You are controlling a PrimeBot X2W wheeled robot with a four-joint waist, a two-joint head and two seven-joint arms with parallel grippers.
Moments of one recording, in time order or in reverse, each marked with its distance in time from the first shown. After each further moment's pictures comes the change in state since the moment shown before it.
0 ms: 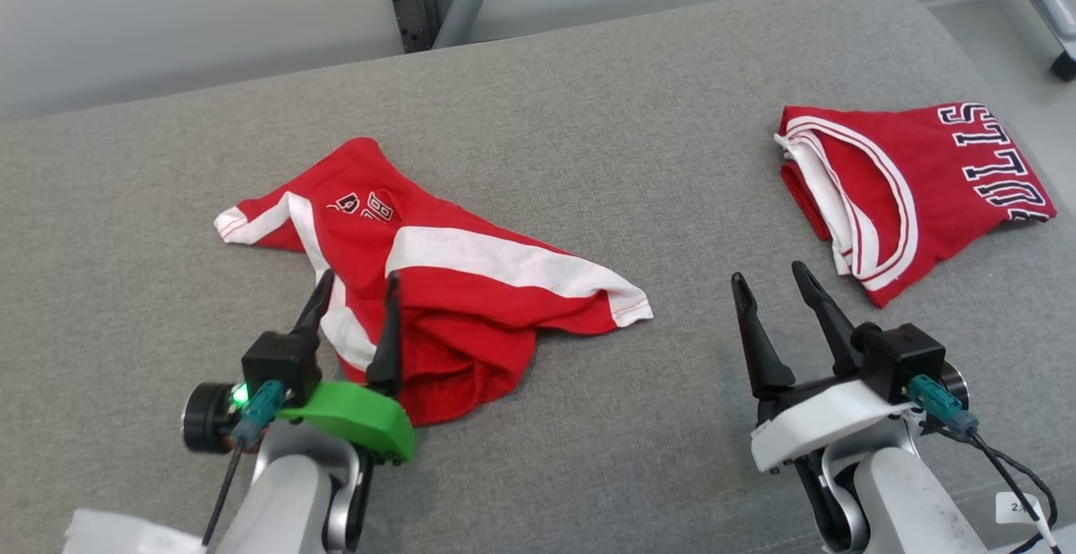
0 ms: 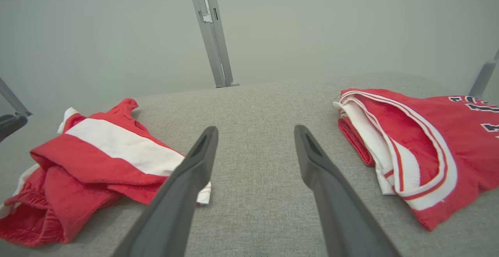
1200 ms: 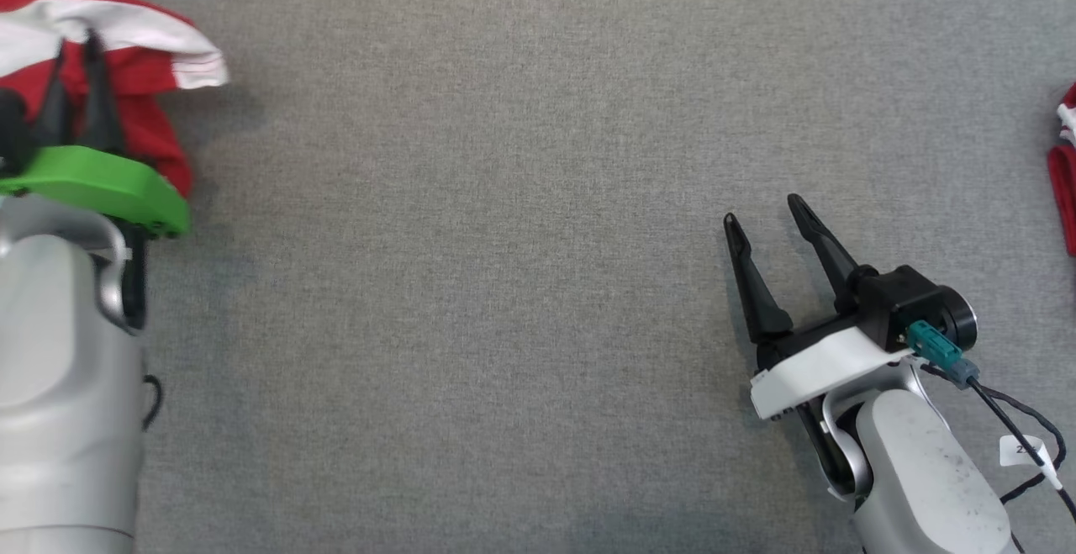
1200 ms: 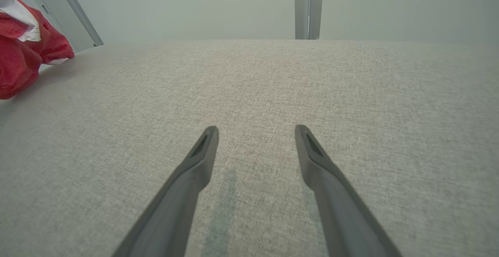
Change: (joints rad) left arm -0.464 0.204 0.293 0.310 0.036 -0.134 0.001; right arm -0.113 -0.055 0.048 -0.017 -0.039 0.000 0.000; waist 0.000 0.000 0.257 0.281
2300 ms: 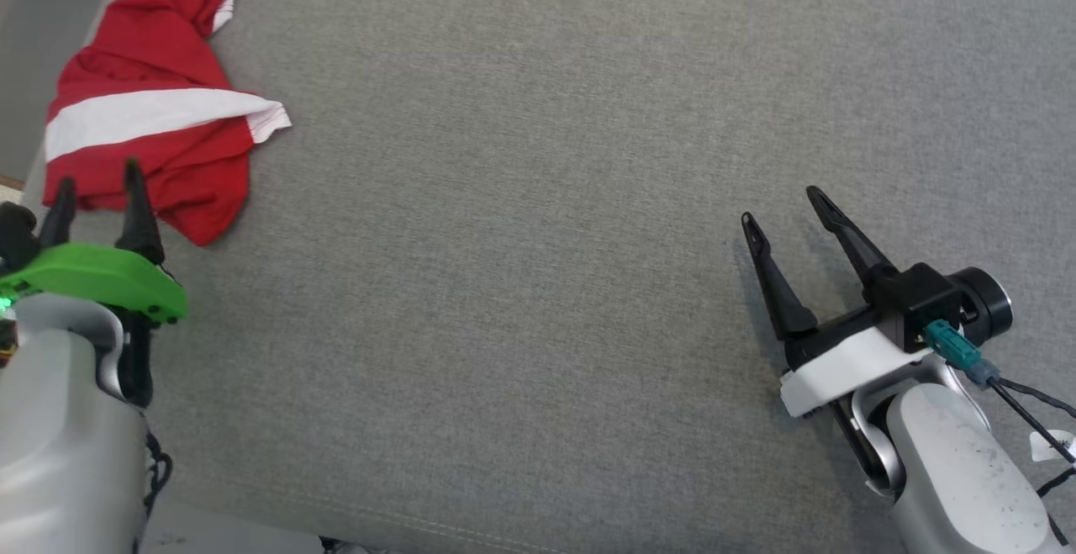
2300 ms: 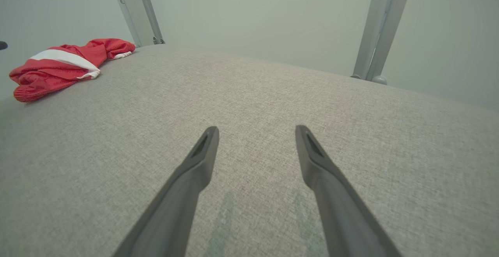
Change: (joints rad) left arm 0.131 -0.063 0.107 0.115 -0.115 -0.029 0.014; right arm 0.003 -0.089 0.041 -0.035 -0.030 0.000 0.001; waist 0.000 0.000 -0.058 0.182
